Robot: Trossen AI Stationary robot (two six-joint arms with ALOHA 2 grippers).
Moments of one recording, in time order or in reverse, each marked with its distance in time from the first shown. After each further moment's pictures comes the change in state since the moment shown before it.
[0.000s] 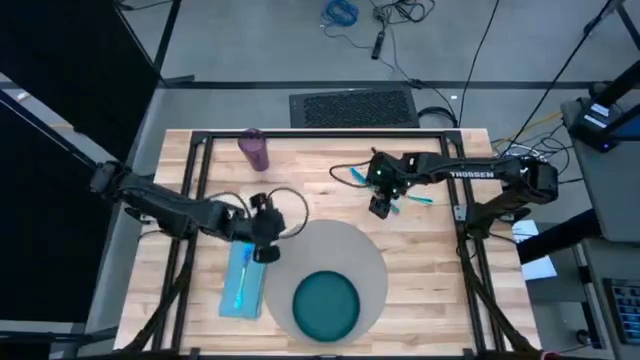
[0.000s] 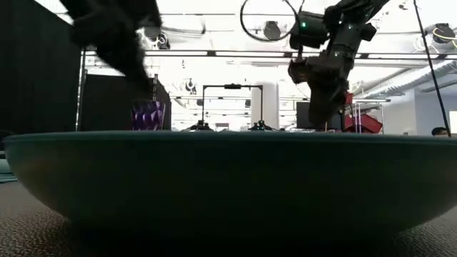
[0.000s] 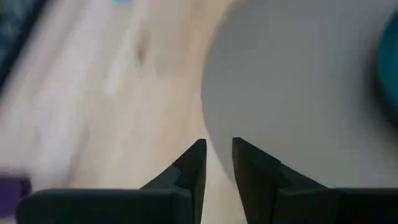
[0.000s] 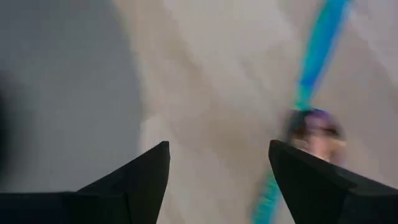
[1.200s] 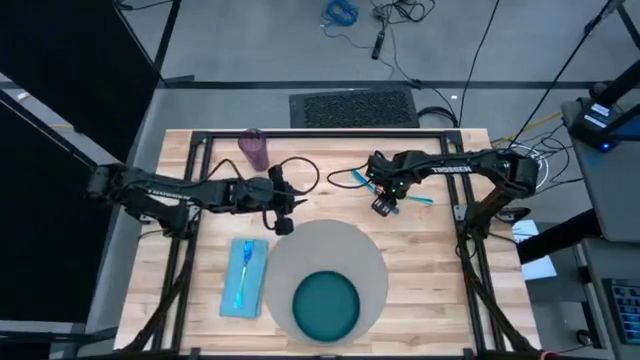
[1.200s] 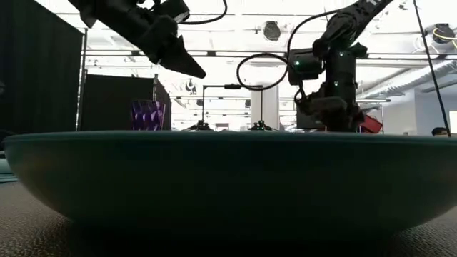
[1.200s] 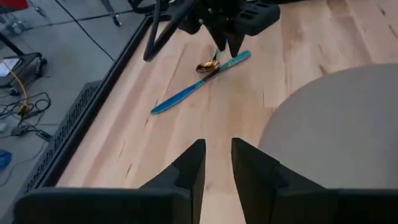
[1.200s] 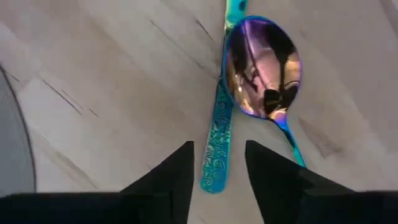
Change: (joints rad) left arm 0.258 -0.005 -0.084 0.422 0.199 0.340; right arm -0.039 0.176 0.001 -0.116 0.062 0.113
